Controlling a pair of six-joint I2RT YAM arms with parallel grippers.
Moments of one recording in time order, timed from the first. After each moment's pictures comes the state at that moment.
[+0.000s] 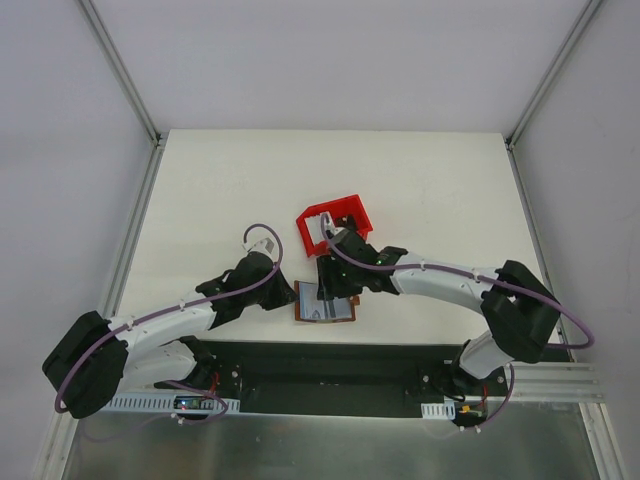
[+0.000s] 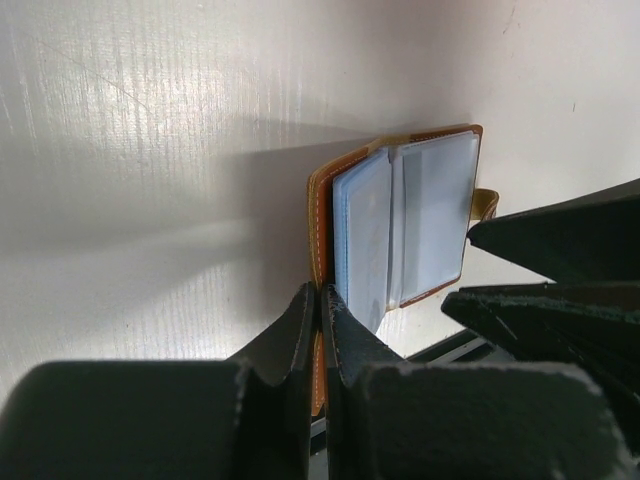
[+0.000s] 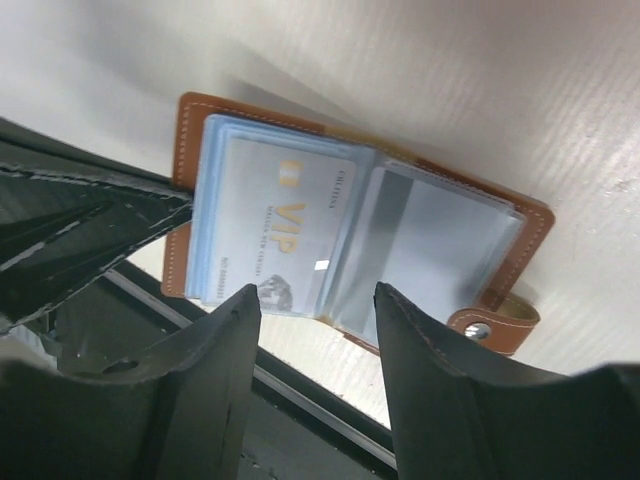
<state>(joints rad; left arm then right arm) -0.75 1.07 0.39 -0.09 0.05 -0.99 0.97 1.55 0.94 -0.36 -0.06 0.65</state>
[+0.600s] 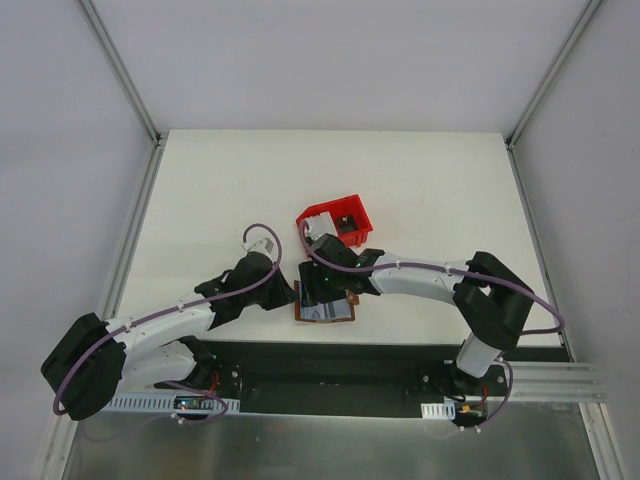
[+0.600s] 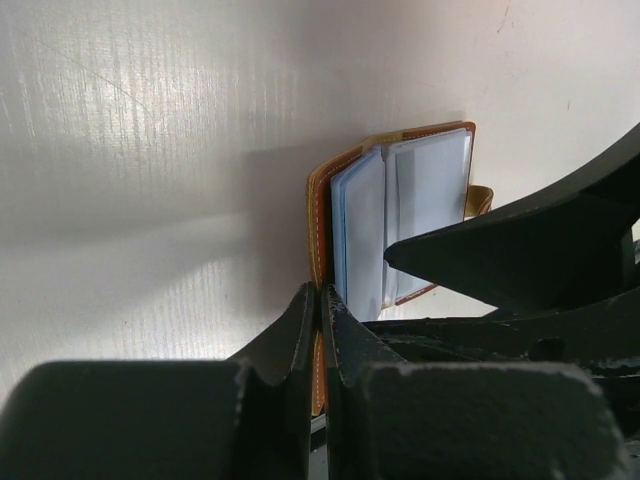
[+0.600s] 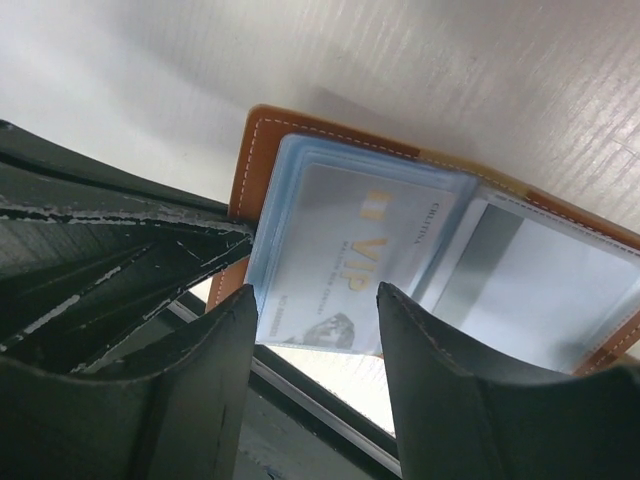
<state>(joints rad) -0.75 1.06 0.39 -0.10 0.05 -0.99 1.04 1.69 1.03 -0.32 -0.09 0.68</state>
